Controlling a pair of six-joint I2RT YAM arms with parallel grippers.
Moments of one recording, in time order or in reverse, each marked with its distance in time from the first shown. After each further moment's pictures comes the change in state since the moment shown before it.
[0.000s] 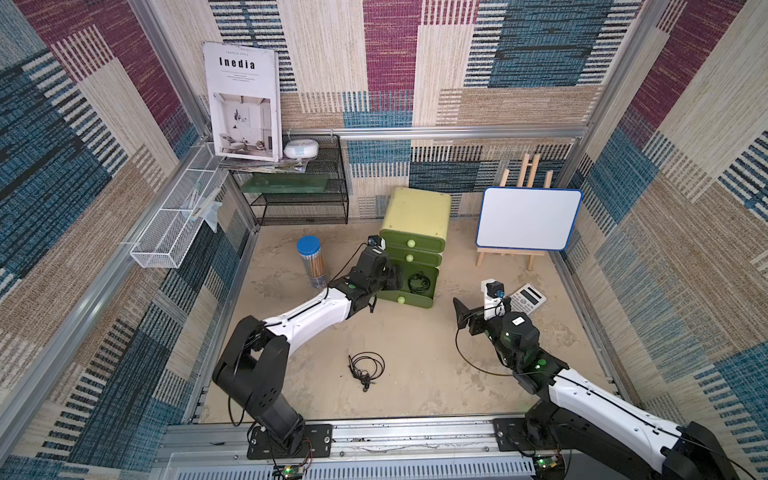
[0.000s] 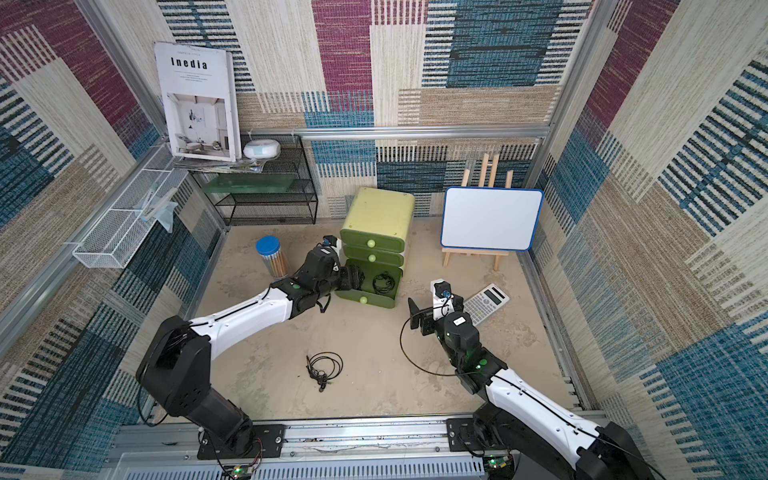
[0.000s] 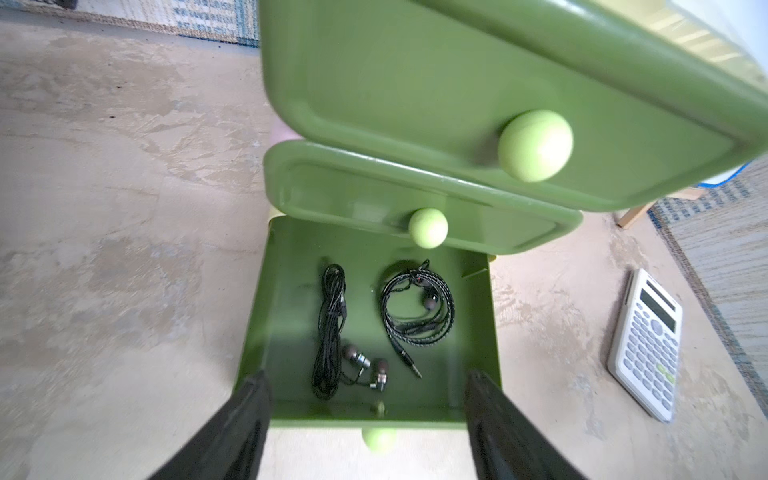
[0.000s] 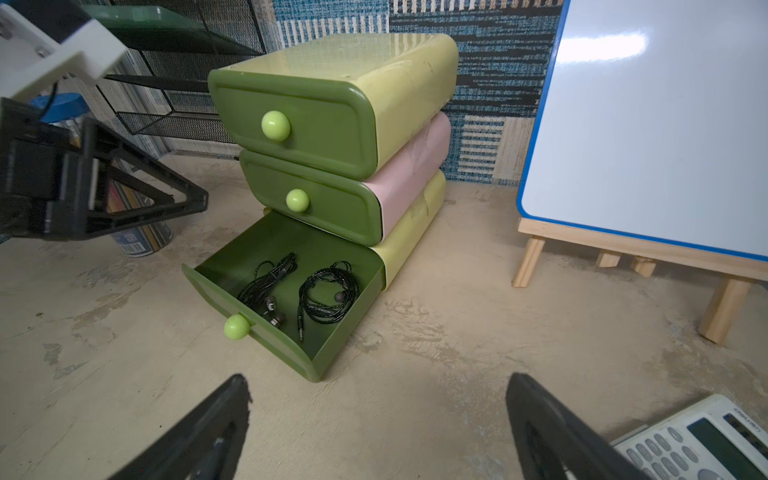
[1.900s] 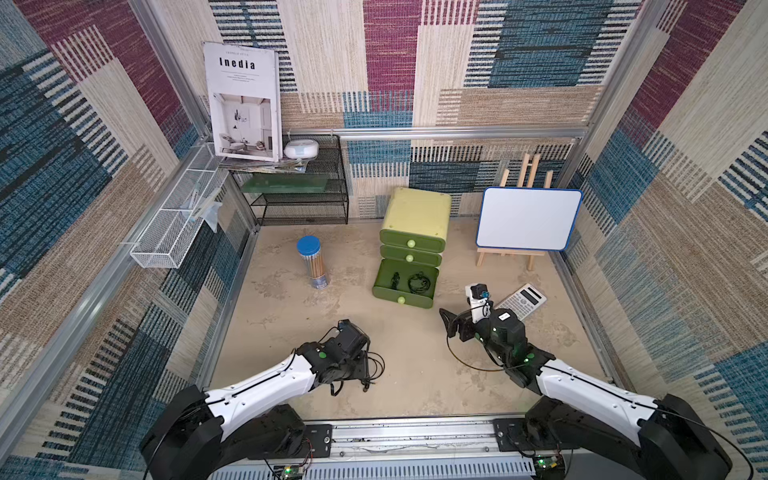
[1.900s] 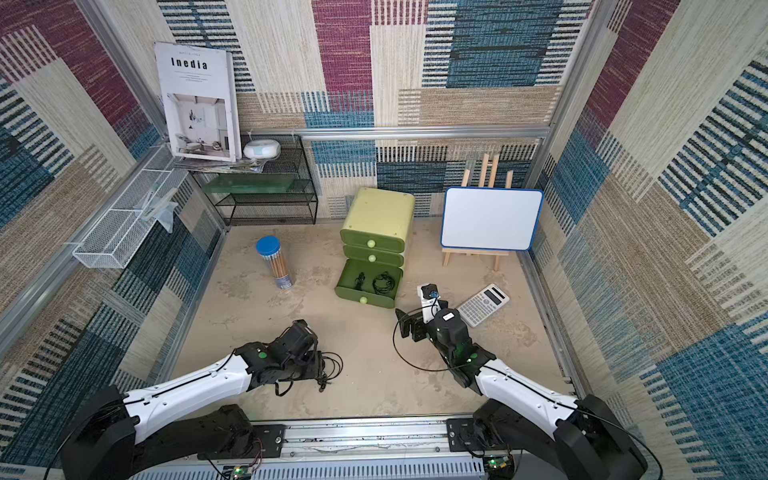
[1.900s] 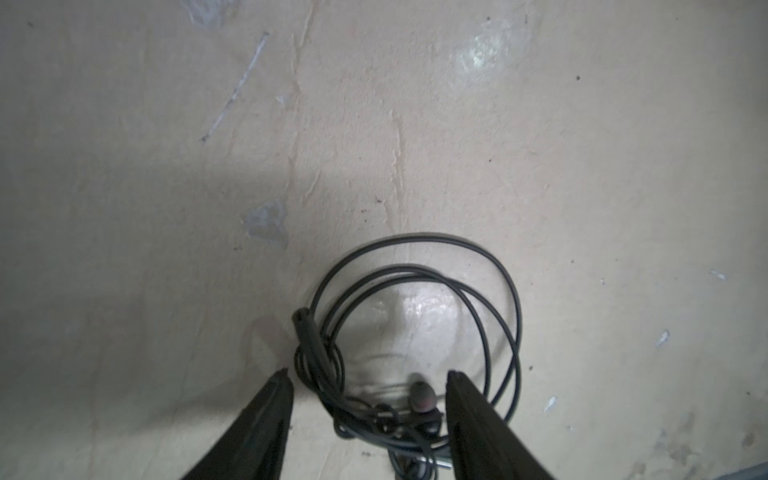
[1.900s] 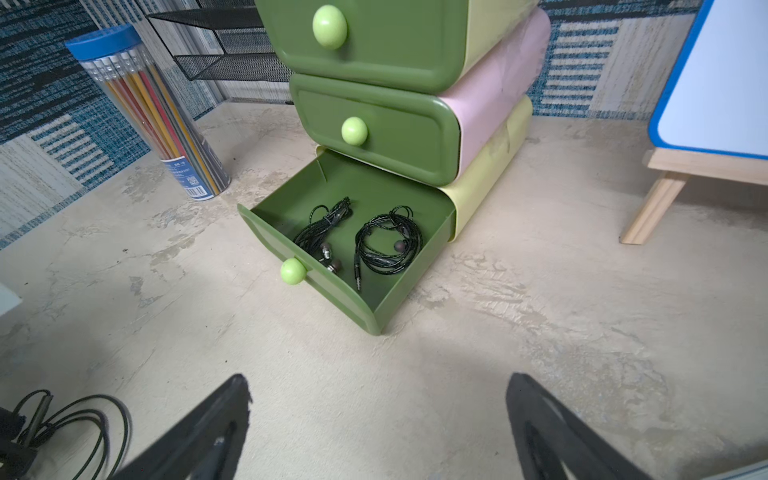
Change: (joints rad) left arm -0.178 -0.444 -0.560 -0.449 0.048 -0.347; right arm 0.000 0.151 0.003 0.034 -0.176 0.072
